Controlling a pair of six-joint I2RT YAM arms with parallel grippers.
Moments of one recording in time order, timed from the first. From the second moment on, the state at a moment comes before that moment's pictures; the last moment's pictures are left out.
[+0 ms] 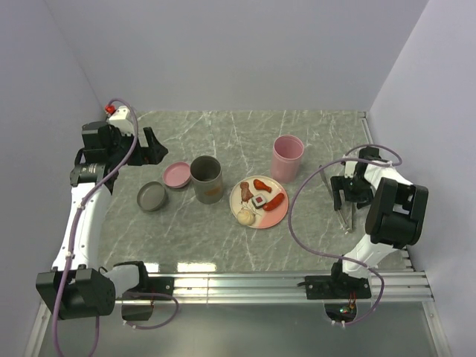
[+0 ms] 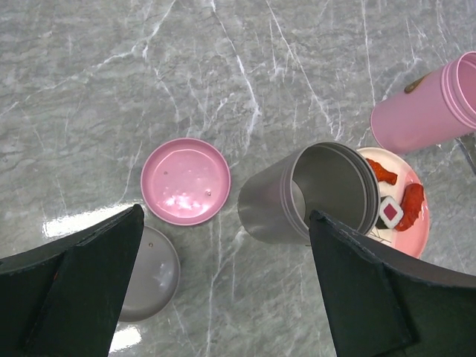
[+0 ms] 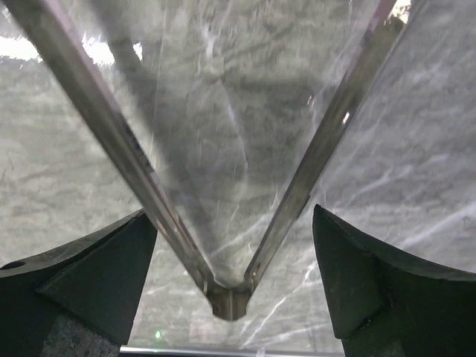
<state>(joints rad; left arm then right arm) 0.09 1.13 1.13 -0.49 0.45 -0.11 -0.29 1.68 1.02 -0.74 -0.07 -0.34</state>
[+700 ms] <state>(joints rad) 0.09 1.18 1.13 -0.47 0.48 -0.13 -0.25 1.72 1.03 -0.65 -0.08 -0.31</state>
